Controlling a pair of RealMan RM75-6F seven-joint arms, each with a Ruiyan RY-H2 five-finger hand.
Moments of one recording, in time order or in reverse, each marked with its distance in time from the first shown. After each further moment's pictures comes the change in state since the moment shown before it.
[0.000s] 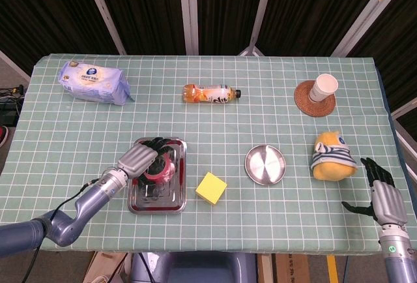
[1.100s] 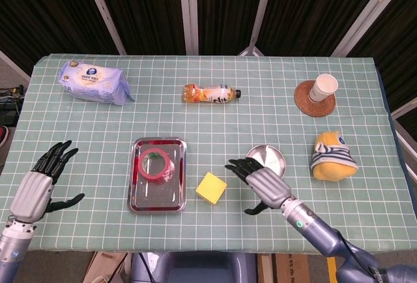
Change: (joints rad) left arm 0.569 0.204 0.141 -0.094 0.367 0.847 -0.169; right arm 0.479 -0.082 0.052 -0.246 -0.134 -0.491 -0.224
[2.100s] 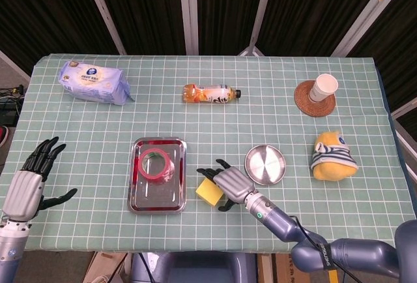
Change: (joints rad) left arm 0.061 -0.028 -0.092 0.025 -0.018 -0.005 -0.037; right arm 0.187 -0.303 -0.032 0.237 0.192 0.009 -0.157
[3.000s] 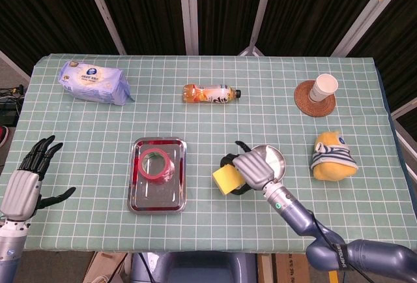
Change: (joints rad) left arm 0.021 -0.003 -0.033 -0.005 -0.001 -0.013 -0.008; right arm -0.059 0.128 0.015 -0.008 -0.070 0.135 0.121
